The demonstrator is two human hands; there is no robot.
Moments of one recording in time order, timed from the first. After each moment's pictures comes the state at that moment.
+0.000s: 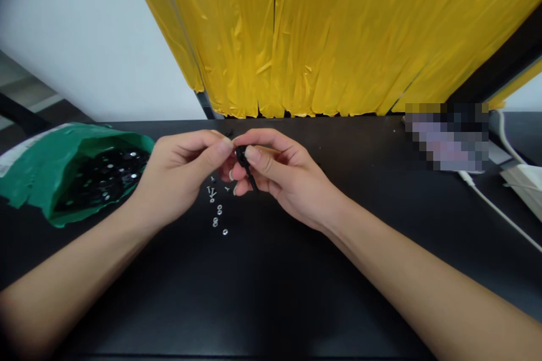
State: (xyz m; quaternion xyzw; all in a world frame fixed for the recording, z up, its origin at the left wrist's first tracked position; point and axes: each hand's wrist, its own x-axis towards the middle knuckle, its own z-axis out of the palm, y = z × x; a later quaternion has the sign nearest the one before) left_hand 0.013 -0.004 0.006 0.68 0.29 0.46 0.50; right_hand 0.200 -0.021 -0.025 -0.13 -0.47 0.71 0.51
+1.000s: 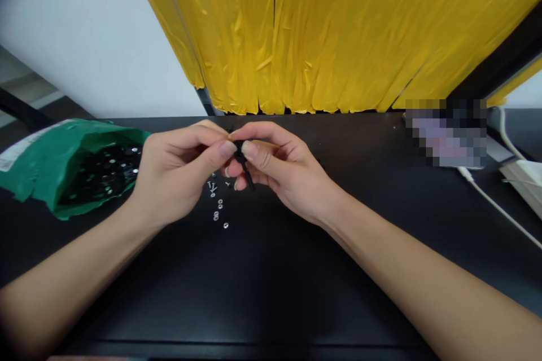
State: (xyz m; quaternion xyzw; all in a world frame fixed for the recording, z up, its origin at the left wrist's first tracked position) left_hand 0.016 -0.012 0.006 0.72 0.25 0.50 0.42; right_hand 0.198 -0.023 -0.024 -0.11 -0.49 0.69 0.53
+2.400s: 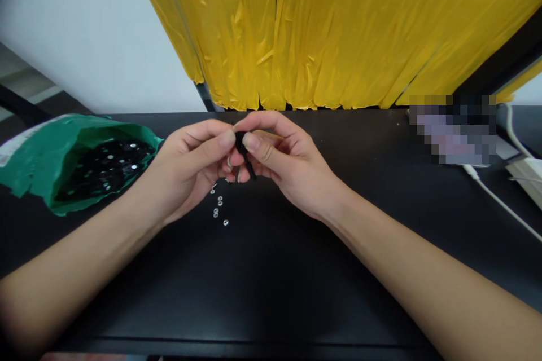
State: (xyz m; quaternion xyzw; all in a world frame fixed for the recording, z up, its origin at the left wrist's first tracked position) left_hand 0.021 -0.009 0.004 0.59 0.28 0.44 0.62; right_hand 0.199 -0.021 -0.023 -0.16 -0.52 0.64 0.54
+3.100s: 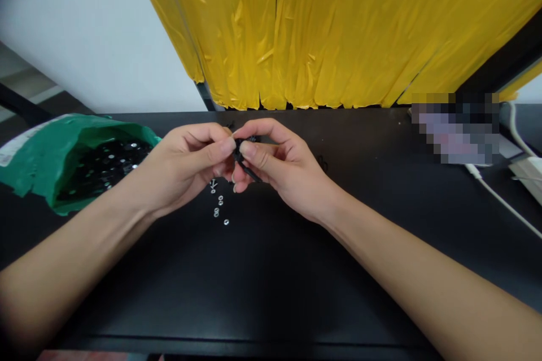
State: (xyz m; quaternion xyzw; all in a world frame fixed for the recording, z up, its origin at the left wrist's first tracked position) left_hand 0.009 0.000 0.004 0.61 0.27 0.38 0.64; right_hand 0.196 -0.024 -0.028 -0.19 -0.50 0.67 0.52
